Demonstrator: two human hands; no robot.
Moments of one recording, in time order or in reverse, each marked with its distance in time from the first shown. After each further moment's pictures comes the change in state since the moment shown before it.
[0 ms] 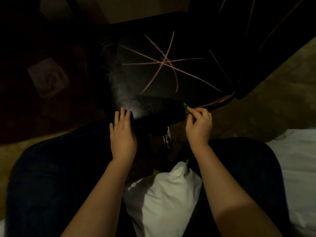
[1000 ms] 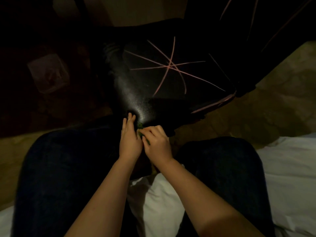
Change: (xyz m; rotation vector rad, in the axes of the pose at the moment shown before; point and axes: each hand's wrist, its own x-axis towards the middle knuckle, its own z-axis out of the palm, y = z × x) left_hand -0.008 -0.005 0.012 -0.464 -0.106 -0.107; right_hand -0.081 -0.069 0.046 0.106 -0.234 -0.550
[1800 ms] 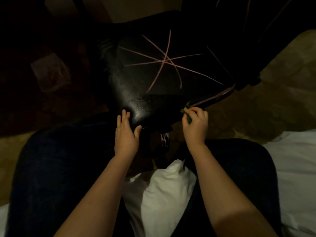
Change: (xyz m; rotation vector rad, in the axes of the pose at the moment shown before) left_hand -0.008 0.012 0.007 0.132 0.008 -0.059; right_hand 0.012 0.098 -0.069 -0.141 0.223 0.414
